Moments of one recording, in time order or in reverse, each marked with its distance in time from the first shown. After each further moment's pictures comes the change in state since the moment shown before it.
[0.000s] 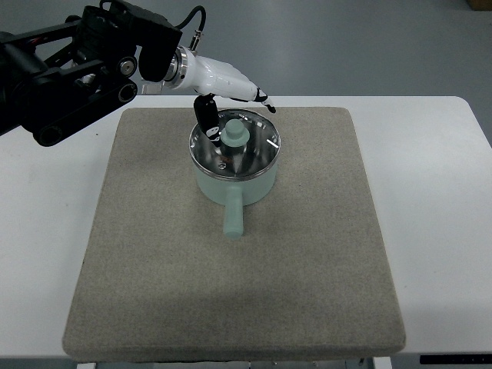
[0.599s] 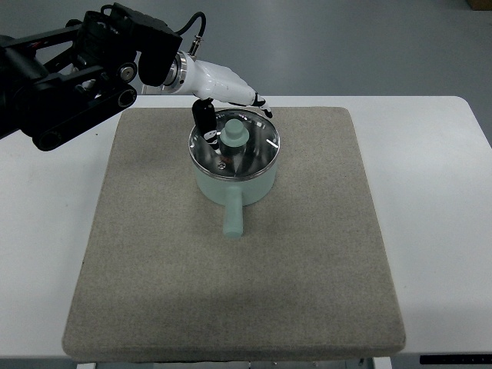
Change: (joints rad) left arm 0.016 0.014 0.000 -0.036 0.027 0.000 0.001; right arm 0.000 0.000 0.000 0.000 0.000 0.000 0.000
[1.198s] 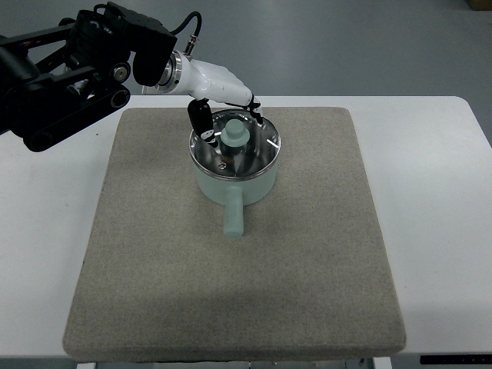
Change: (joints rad) left arm -0.001 0.023 0.003 -0.015 0.001 0.000 0.000; right arm 0.000 0.000 0.000 0.000 0.000 0.000 0.000
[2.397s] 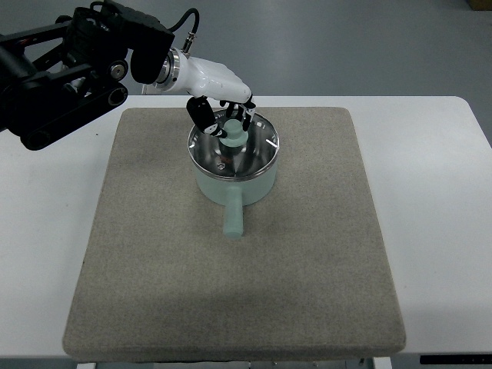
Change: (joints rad) left arm -0.003 0.005 -0.003 -0.003 -0.001 0.000 0.000; right arm 0.000 0.000 0.000 0.000 0.000 0.000 0.000
